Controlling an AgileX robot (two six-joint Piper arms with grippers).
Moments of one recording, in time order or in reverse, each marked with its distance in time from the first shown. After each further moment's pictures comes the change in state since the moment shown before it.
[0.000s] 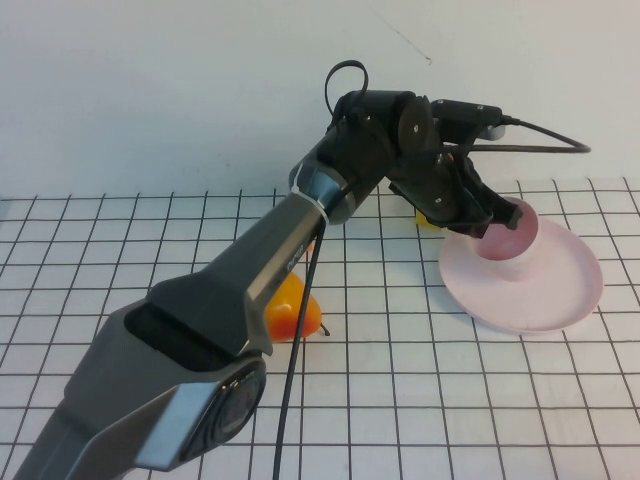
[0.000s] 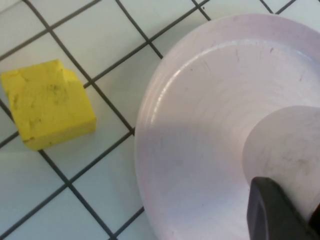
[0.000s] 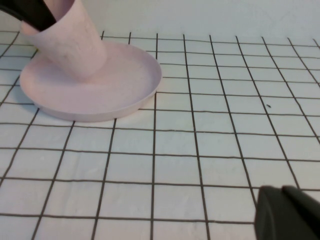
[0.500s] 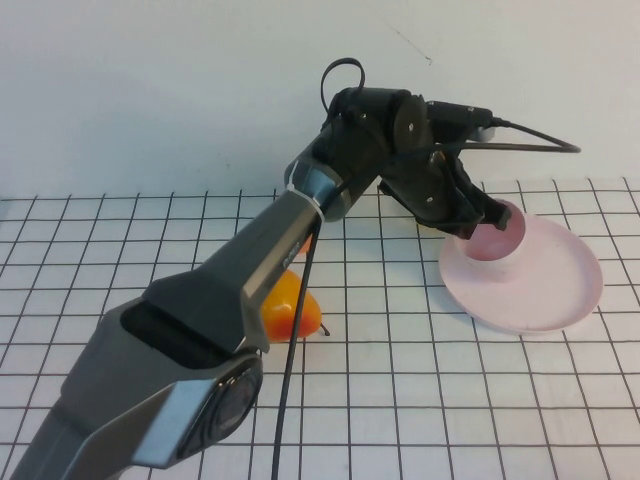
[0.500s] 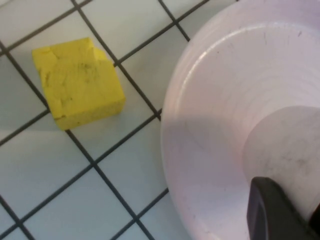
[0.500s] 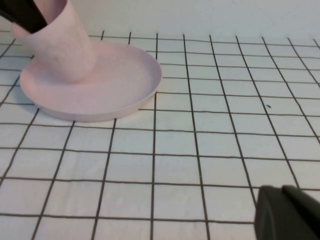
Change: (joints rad) right arm 0.000 0.000 0.000 0.000 0.000 0.000; left arm 0.010 -0.002 0.002 0.038 0.034 -0.018
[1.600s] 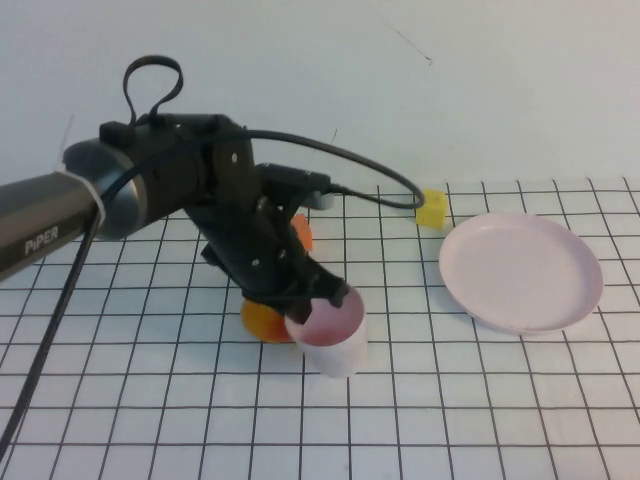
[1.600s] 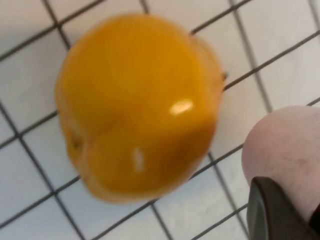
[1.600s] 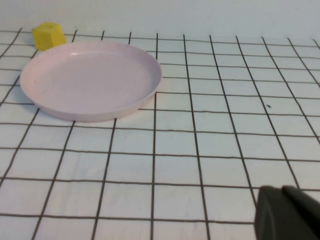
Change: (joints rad) right arm 0.000 0.000 0.000 0.000 0.000 0.000; left arm 0.159 -0.759 1.258 0.057 -0.167 0.087
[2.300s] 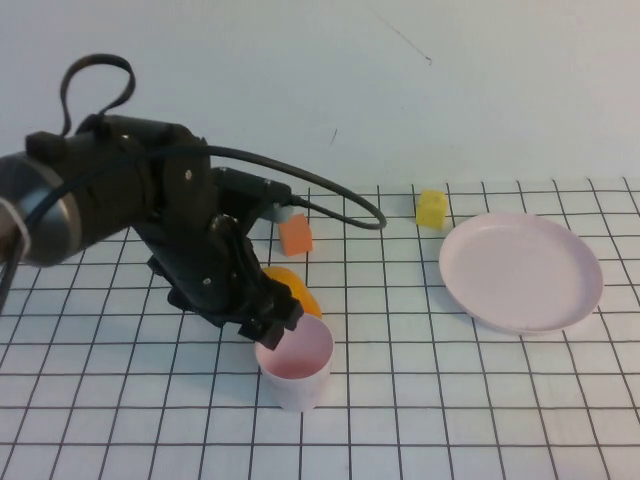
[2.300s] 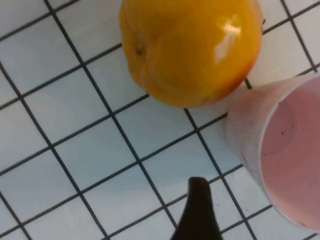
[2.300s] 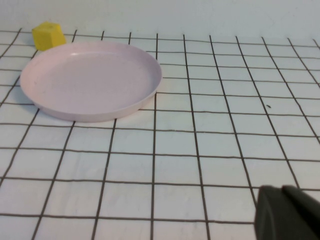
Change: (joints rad) right arm 0.000 0.000 0.000 0.000 0.000 0.000; left arm 0.015 -0.160 0.138 0.115 0.003 -0.049
